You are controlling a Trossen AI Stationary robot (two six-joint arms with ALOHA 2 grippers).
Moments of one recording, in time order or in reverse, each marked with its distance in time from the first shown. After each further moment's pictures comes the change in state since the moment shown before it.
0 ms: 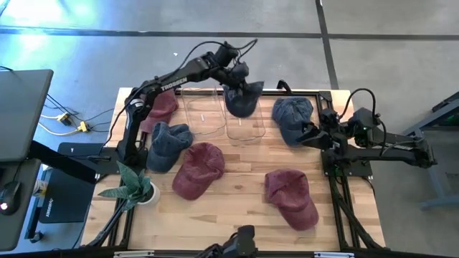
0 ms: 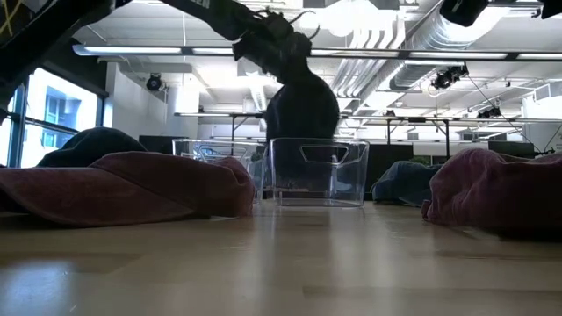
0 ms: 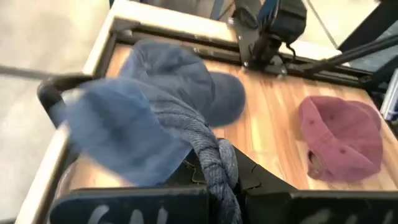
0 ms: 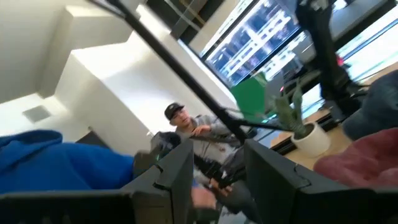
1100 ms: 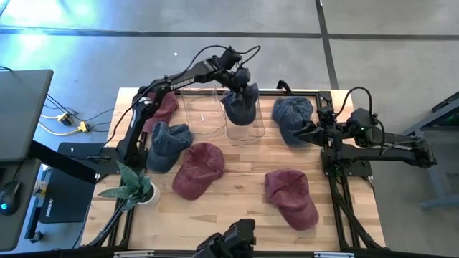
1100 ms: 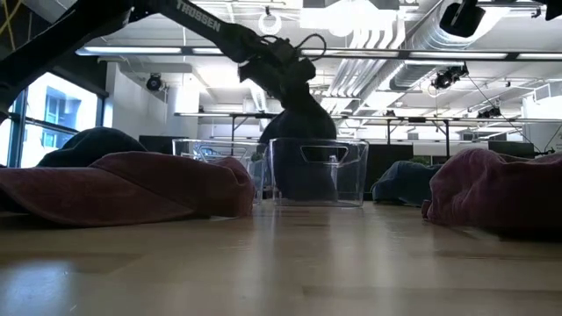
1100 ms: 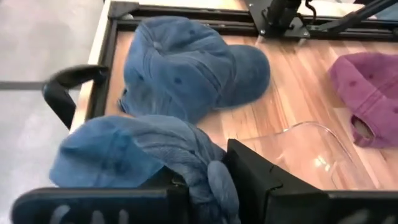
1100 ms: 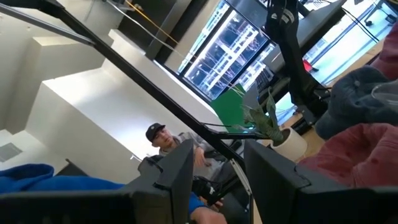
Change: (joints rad) left arm 0.030 0.104 0.001 0.017 0.019 0.210; right arm 0.000 0.000 0.000 -0.052 0.119 0.056
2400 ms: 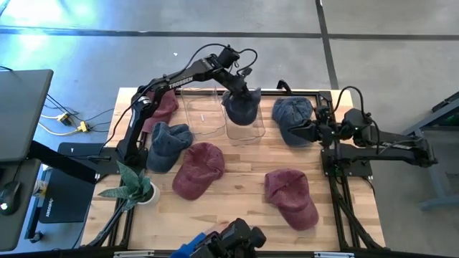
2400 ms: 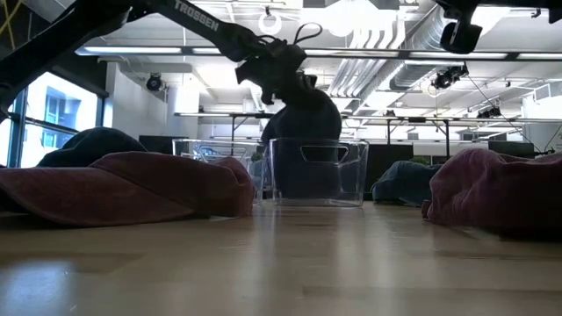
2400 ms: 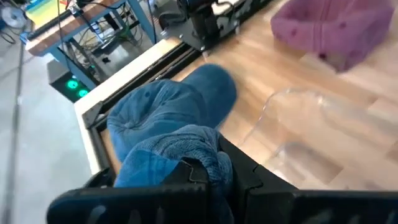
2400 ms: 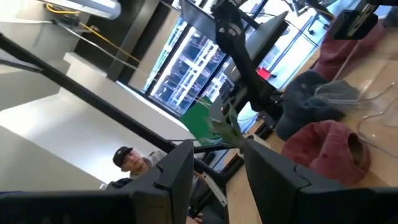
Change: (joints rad) left arm 0.013 -0.004 0.002 -0.034 0.211 0.704; right arm 0.000 0.029 0.000 -0.082 0.159 0.035
